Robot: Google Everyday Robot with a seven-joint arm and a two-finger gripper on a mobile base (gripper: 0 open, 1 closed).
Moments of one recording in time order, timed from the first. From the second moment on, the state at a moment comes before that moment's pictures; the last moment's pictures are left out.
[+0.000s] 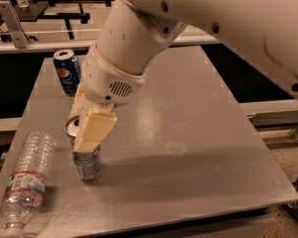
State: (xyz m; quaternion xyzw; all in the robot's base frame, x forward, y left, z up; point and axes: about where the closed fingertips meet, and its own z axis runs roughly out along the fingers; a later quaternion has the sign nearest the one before) arm 0.395 0.109 0.939 -0.79 0.54 0.22 0.19
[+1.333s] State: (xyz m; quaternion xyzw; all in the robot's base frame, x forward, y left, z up) arm 0.410 0.138 0.920 -0.82 0.51 0.20 0.19
